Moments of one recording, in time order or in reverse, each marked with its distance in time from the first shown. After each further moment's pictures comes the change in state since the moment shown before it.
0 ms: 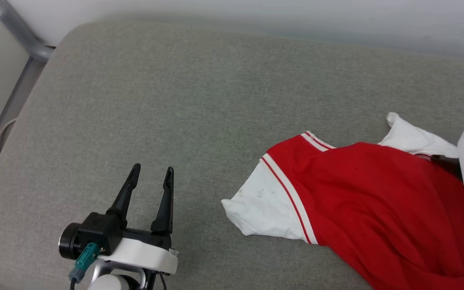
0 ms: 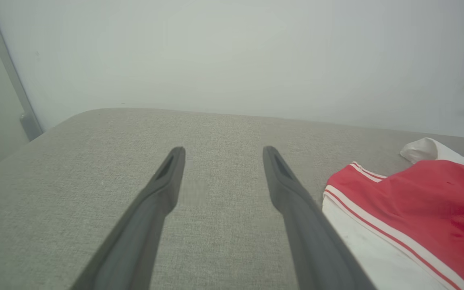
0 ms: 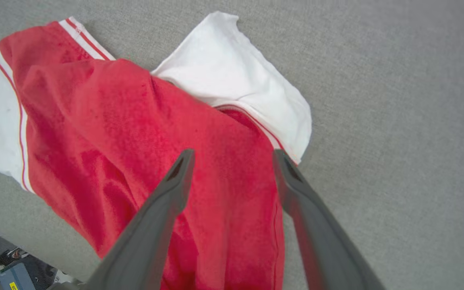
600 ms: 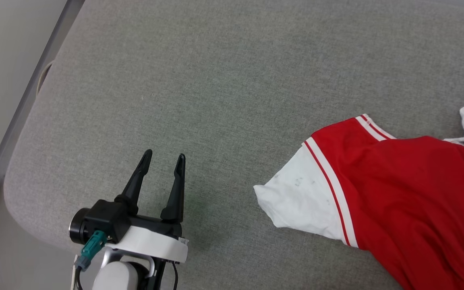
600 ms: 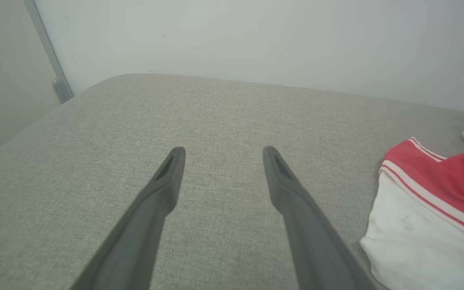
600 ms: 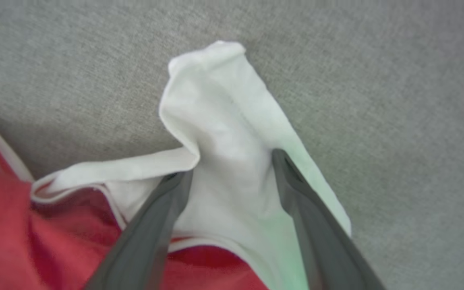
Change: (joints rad) left arm -0.056 0.000 -0.050 -0.003 -0.040 0.020 0.000; right arm -0.192 -0.080 0.080 0.286 -0.101 0.000 -0.012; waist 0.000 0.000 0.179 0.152
